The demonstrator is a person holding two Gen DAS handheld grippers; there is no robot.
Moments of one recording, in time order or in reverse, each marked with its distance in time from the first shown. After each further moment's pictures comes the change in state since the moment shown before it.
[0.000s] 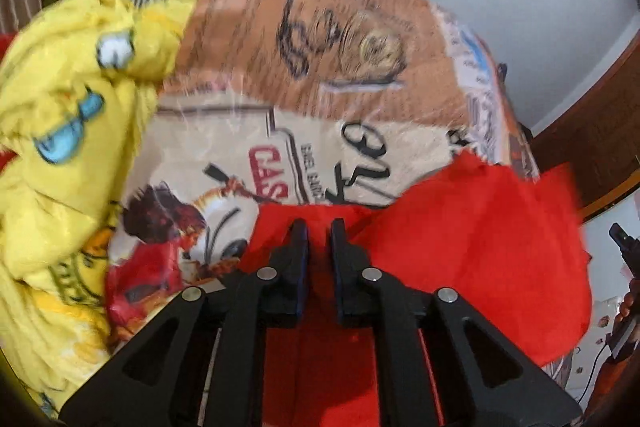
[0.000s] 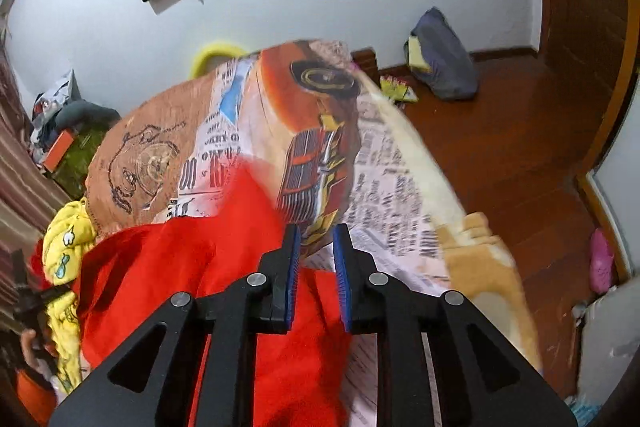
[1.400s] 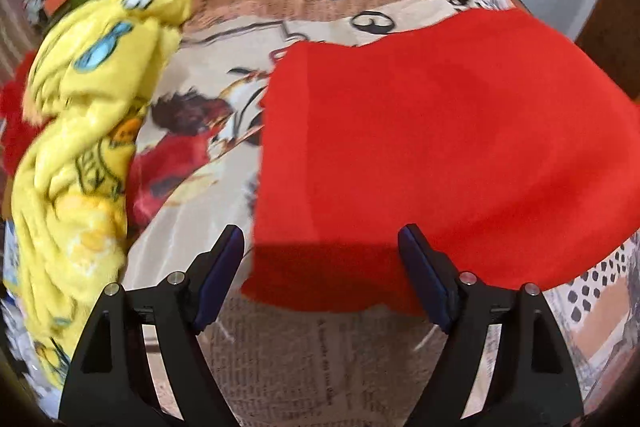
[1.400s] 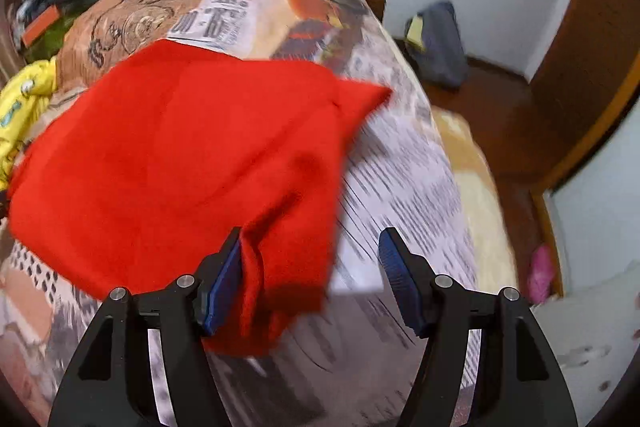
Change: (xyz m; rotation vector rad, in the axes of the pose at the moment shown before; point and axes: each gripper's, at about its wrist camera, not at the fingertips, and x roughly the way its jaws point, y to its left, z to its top) left arm 0.010 -0.004 -0.132 0.201 0.079 0.206; right arm 0.026 0.017 -0.123 -0.240 0.179 -0.170
